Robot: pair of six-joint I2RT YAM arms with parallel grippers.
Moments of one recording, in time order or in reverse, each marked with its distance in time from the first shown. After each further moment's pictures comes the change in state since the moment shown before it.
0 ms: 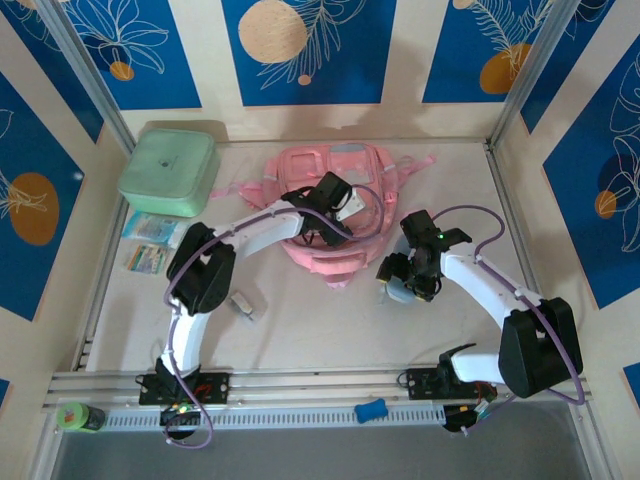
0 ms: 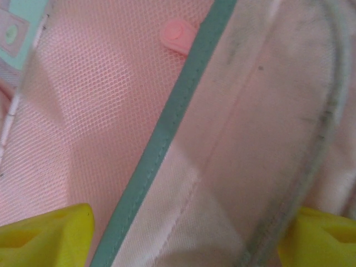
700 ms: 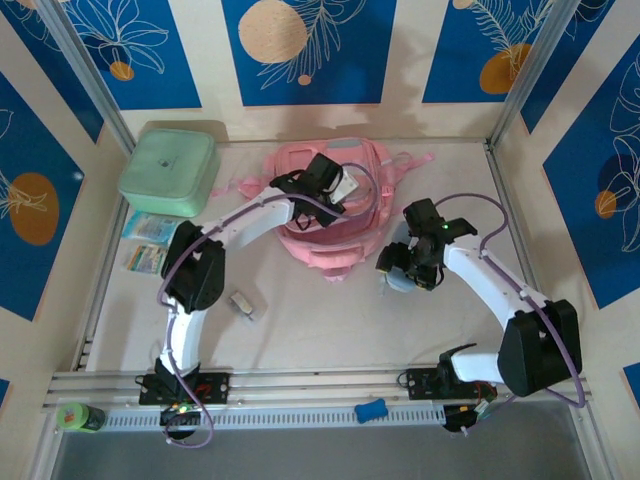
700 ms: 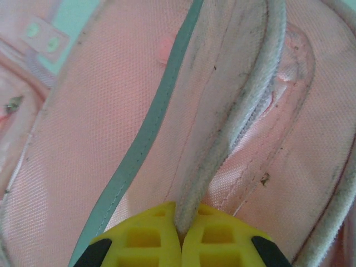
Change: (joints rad) left arm 0.056 -0.054 0.093 -0.079 0.098 -0.143; right arm -0.010 -0.005 0.116 -0.063 -0.025 -0.080
